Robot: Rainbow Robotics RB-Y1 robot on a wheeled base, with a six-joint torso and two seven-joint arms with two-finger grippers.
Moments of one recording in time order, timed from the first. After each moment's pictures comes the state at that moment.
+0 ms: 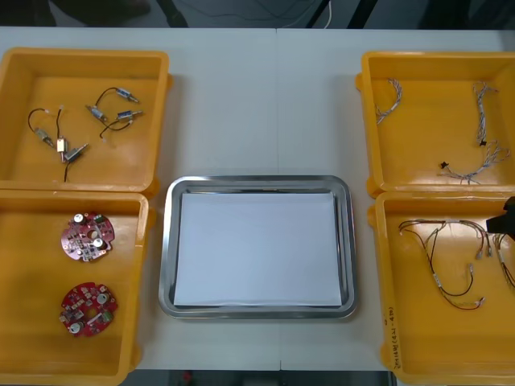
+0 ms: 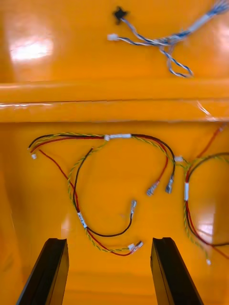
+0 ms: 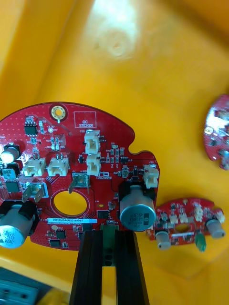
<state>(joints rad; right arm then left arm) -0.03 -0.88 -0.30 -2.14 -1.00 1.67 1.30 0.33 0.89 0.42 -2.27 0.93 1.62 -0.88</state>
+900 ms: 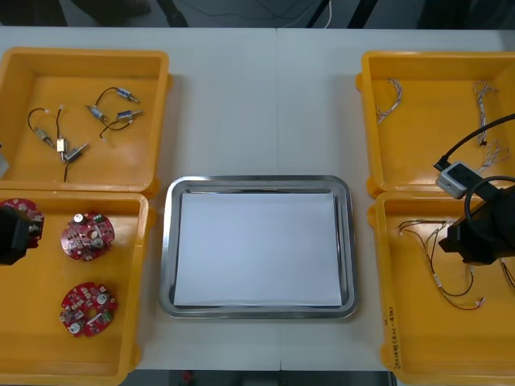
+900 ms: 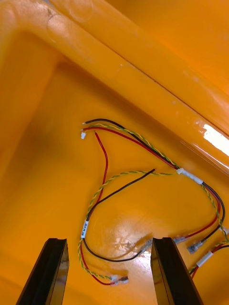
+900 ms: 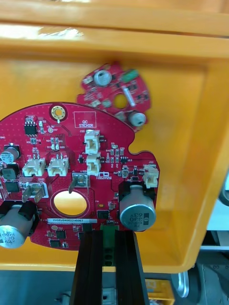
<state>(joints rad) -0.12 -0.98 0.06 -2.15 -0.93 1.53 1.62 -0.04 0.98 0.25 -2.41 1.07 1.89 -0.92</state>
